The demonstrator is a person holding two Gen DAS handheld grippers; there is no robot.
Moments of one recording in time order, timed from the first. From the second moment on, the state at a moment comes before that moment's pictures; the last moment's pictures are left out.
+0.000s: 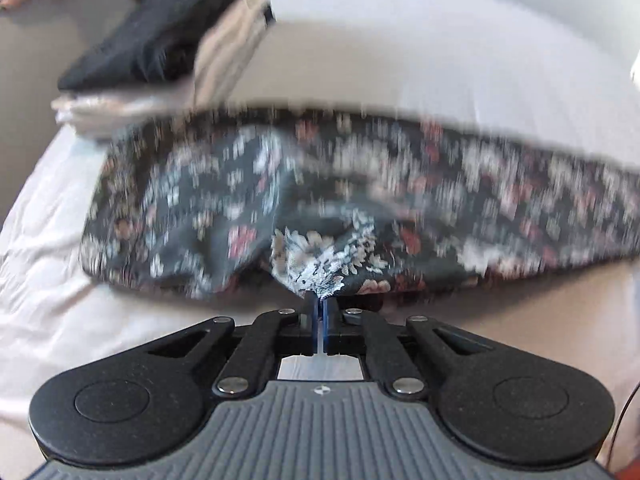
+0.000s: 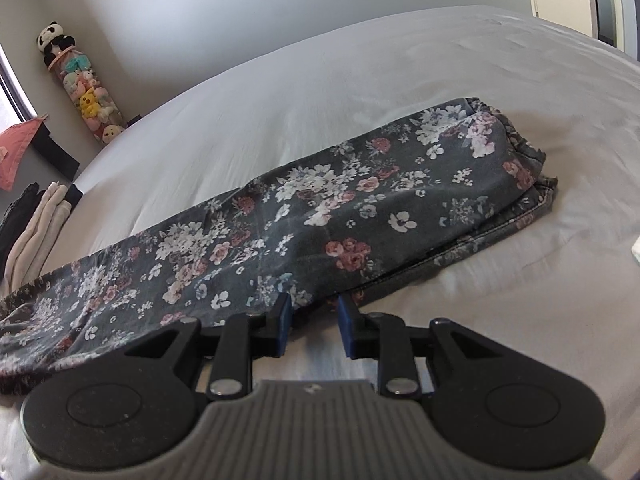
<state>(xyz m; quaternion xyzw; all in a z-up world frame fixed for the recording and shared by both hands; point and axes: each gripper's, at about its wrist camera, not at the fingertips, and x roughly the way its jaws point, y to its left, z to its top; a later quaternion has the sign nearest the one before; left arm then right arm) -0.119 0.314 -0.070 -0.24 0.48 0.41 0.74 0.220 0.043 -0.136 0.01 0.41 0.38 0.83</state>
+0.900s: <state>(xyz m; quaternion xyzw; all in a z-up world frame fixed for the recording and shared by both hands) -0.136 0.303 -0.143 -0.26 0.45 0.45 0.73 0.357 -0.047 -0.176 0.35 0.42 0.20 0.81</state>
